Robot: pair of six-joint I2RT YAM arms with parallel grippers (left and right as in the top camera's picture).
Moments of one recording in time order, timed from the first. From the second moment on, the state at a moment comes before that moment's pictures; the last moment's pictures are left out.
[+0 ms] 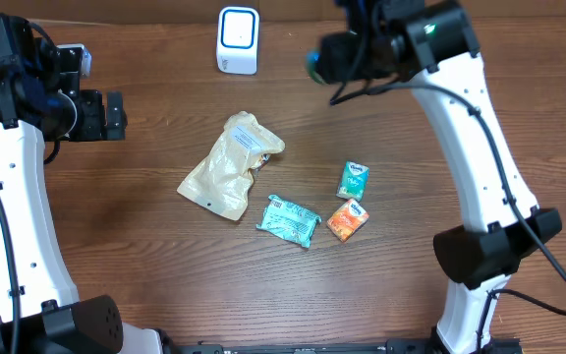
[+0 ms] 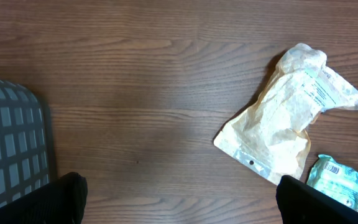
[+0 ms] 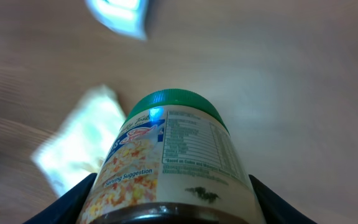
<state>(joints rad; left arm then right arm) 0.25 1.66 1.89 -1.38 0.12 0.17 0.34 2.05 2.37 -1.37 -0.10 0.18</state>
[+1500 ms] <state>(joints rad) 0.25 1.66 1.89 -1.38 0.12 0.17 -0.08 2.33 2.08 -1.35 0.06 0.52</state>
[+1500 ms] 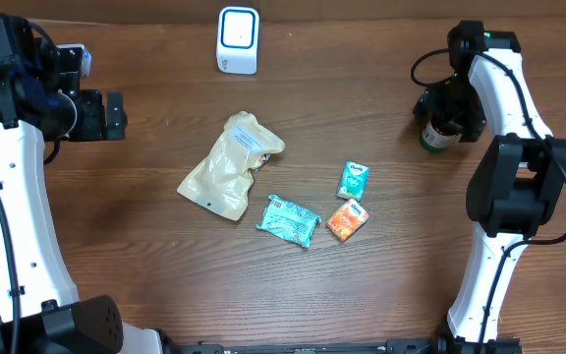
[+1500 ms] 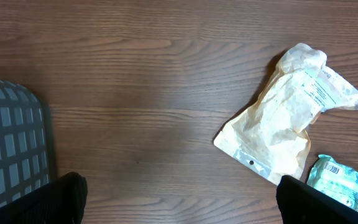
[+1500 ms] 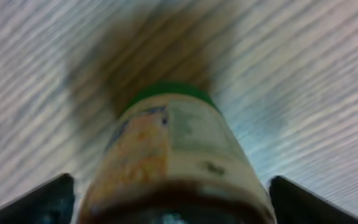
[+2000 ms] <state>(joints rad) 0.25 1.66 1.89 -1.38 0.12 0.17 -0.06 2.32 2.63 -1.64 -0.28 0.39</state>
